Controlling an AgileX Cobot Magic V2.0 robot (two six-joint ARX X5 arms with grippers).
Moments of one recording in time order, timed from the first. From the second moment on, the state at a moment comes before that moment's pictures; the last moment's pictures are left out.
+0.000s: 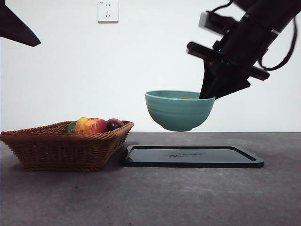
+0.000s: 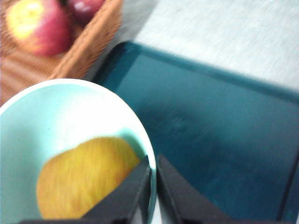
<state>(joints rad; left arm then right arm) -0.51 0.90 0.89 -0.85 0.59 -0.02 0.44 1.46 0.97 -0.23 -0.16 0.17</state>
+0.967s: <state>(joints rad) -0.51 0.90 0.89 -0.85 0.59 -0.02 0.36 1.74 1.10 -0.20 -0.16 0.13</state>
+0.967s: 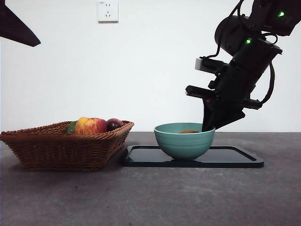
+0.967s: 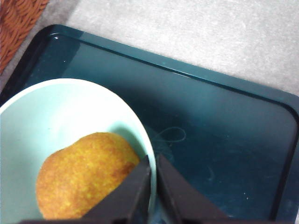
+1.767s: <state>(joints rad) -0.51 0.90 0.89 -0.86 0.59 -0.02 0.35 1.72 1.10 -0.23 -0.16 0.13</state>
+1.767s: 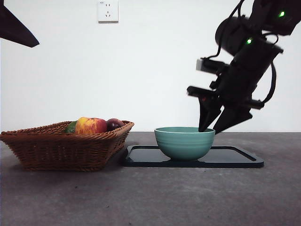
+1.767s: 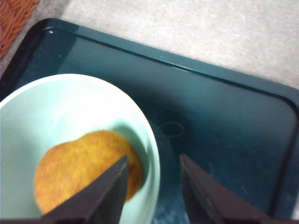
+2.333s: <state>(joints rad) -0.51 0.90 0.89 -0.86 0.59 -0.02 0.35 1.27 1.10 -0.54 -0.23 0.13</state>
